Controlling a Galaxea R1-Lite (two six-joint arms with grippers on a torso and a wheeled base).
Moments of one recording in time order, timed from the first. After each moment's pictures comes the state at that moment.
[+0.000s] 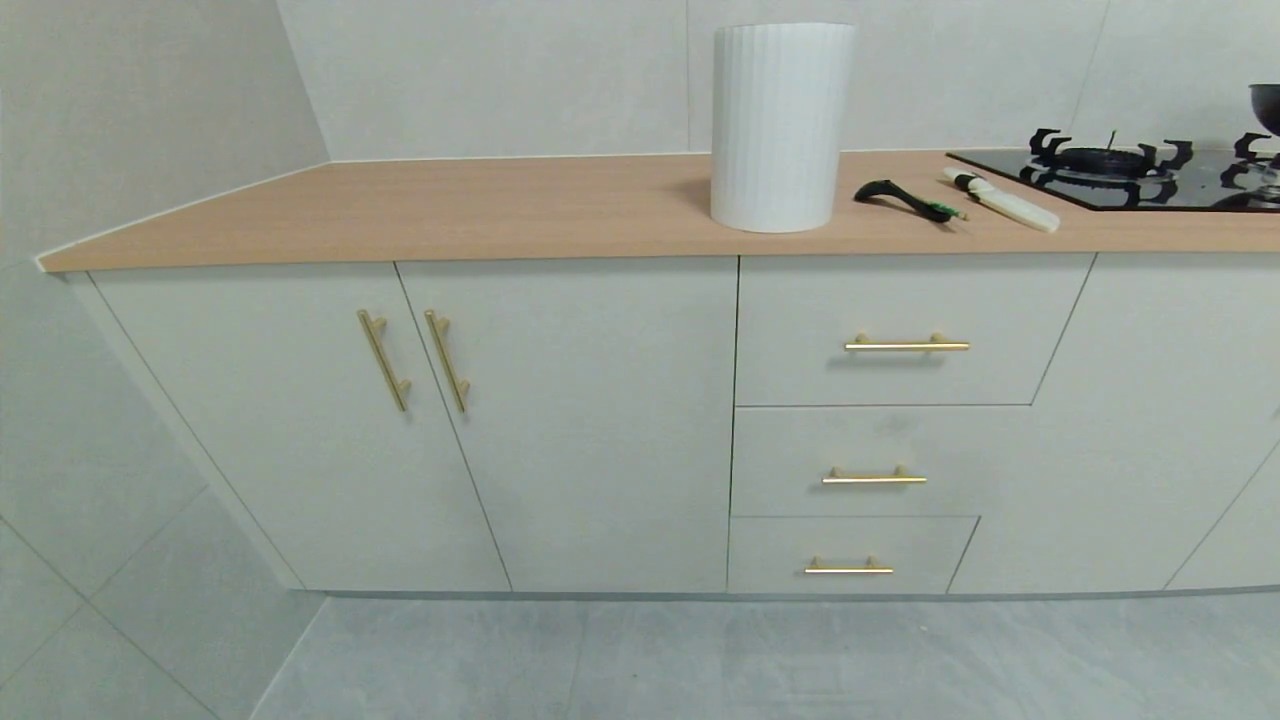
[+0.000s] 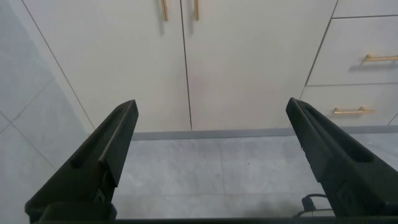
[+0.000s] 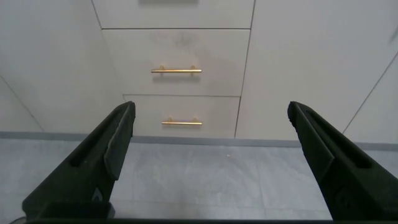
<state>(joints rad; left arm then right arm) 0.00 0.00 0.00 0.00 -0.03 0.02 0.00 0.00 0.00 0.00 0.03 0.00</state>
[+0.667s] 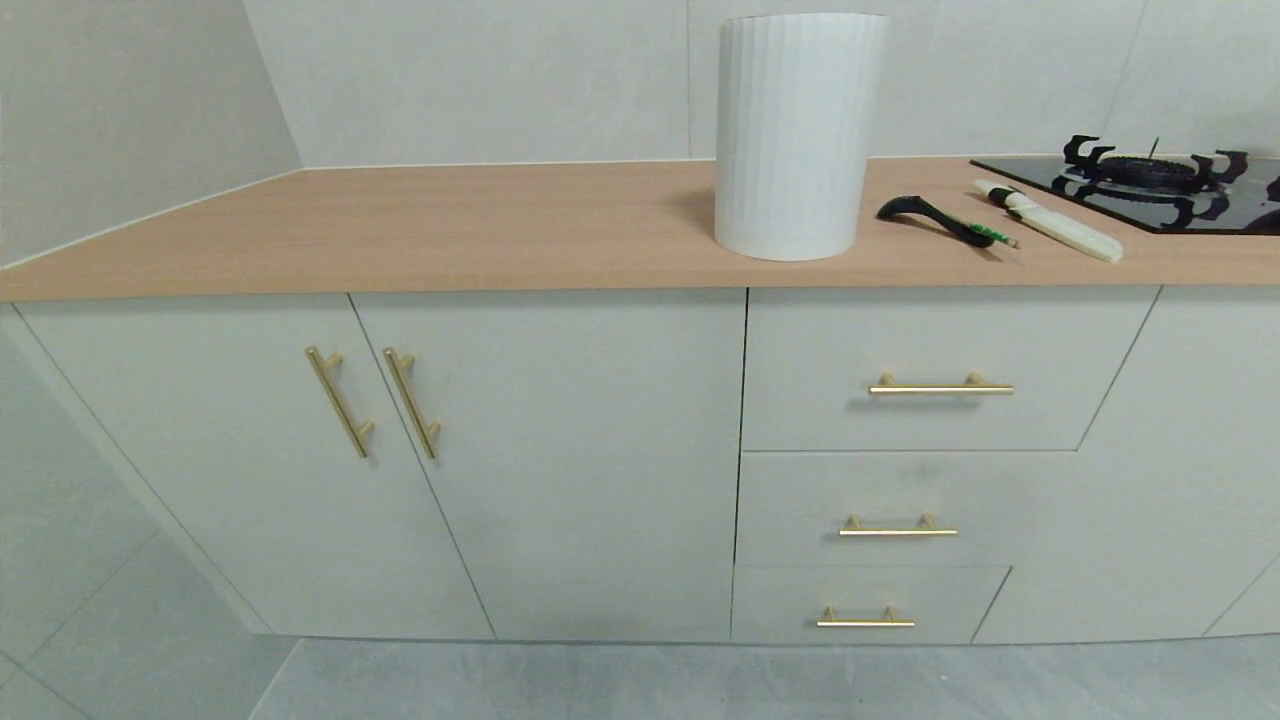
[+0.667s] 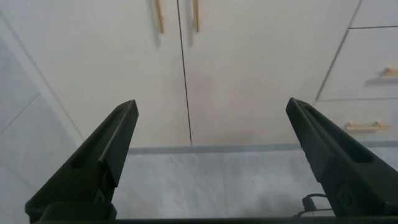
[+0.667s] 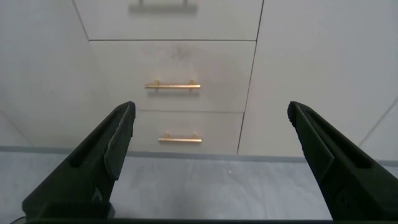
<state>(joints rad) 0.00 0.00 0.00 0.00 -0.03 0.02 0.00 0.00 0.00 0.00 0.03 0.00</state>
